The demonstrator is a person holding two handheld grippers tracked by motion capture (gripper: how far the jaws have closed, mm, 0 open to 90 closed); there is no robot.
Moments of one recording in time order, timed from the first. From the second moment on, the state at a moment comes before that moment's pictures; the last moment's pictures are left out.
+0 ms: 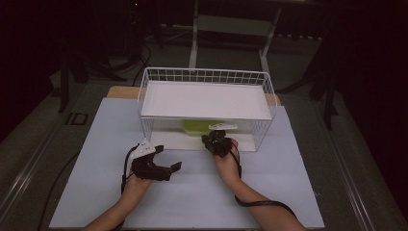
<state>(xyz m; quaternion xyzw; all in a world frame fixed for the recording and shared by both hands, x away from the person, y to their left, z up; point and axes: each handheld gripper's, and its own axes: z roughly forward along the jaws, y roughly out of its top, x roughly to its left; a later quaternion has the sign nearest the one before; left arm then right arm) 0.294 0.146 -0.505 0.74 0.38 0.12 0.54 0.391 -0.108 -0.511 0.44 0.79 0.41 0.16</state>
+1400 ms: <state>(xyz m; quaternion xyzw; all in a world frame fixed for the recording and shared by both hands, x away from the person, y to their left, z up) 0.267 0.132 -0.475 0.75 0.33 0.09 0.56 0.314 -0.154 -0.471 0.38 0.79 0.47 0.10</state>
